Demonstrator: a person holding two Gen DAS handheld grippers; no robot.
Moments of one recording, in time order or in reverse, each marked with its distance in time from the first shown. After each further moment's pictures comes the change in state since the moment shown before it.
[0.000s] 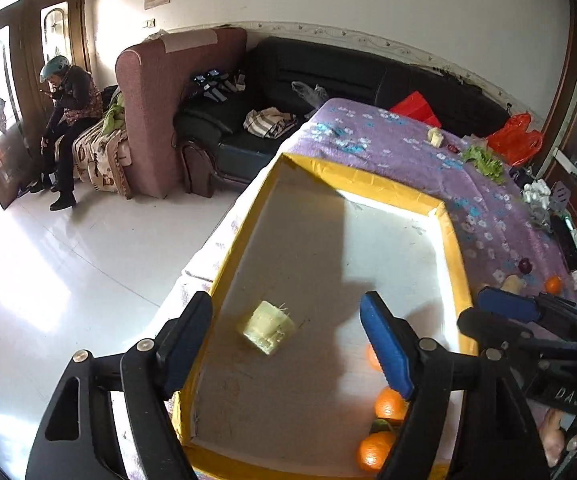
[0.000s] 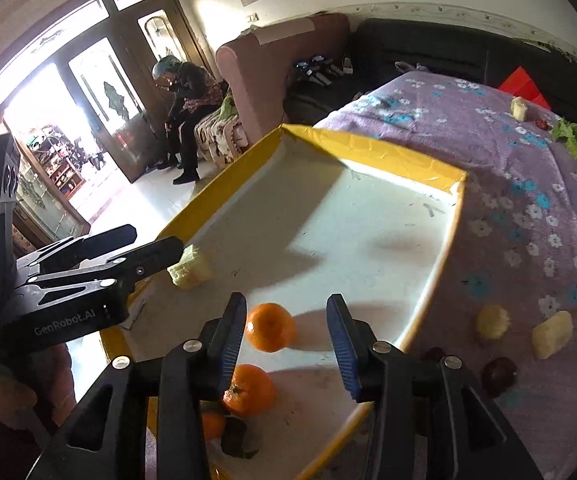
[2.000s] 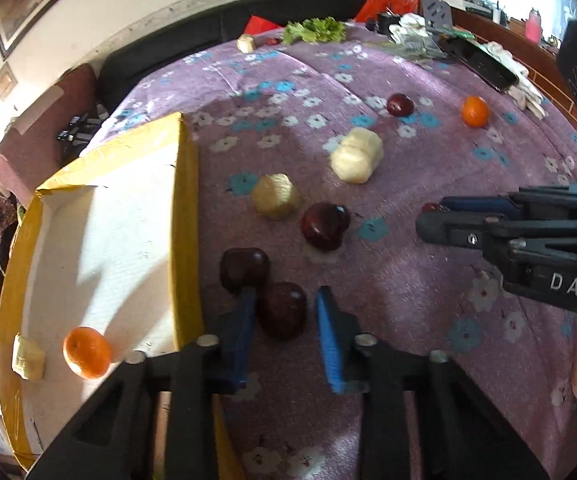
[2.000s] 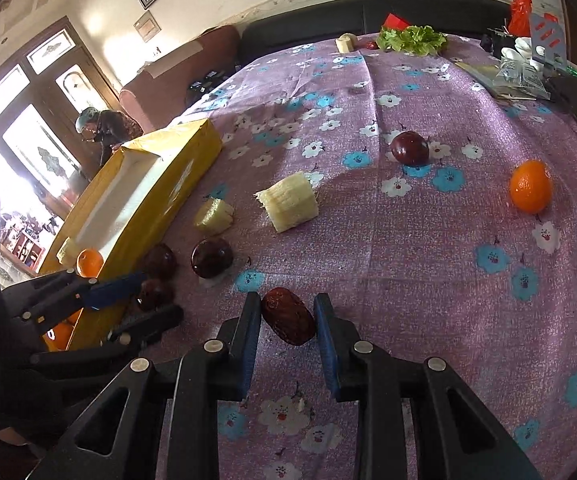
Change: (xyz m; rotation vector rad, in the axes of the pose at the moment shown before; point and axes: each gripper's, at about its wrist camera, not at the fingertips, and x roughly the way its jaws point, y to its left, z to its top) left arm 0.076 -0.215 -0.081 0.516 0.160 -0.101; right arm -0.063 -0.167 -0.097 0.274 -0.027 -0.139
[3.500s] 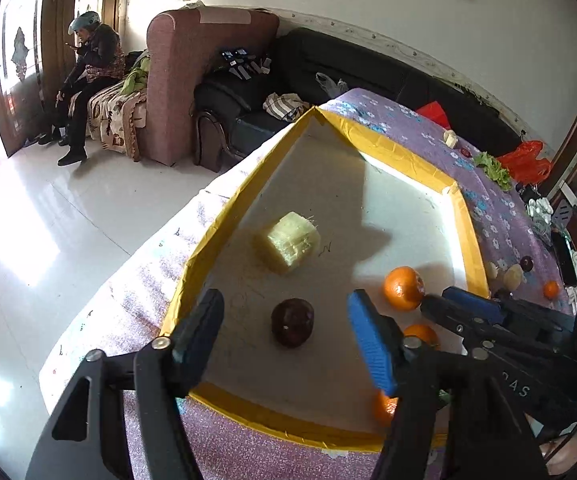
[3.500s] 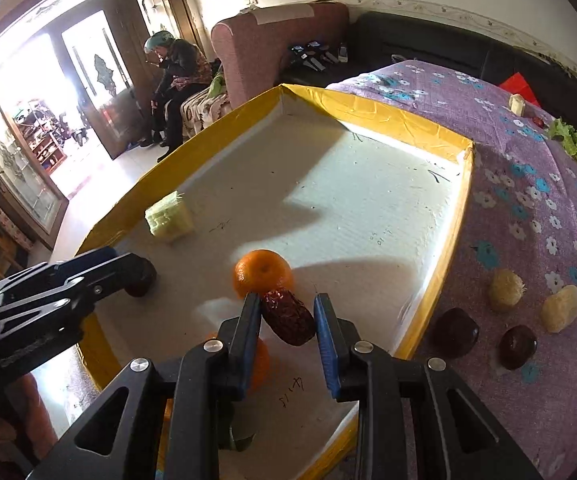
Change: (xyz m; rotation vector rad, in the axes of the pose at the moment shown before) left arm -0.084 0.209 -0.118 -0.679 -0.157 0.077; right arm 0.074 0.214 0.010 -0.343 0.071 0.037
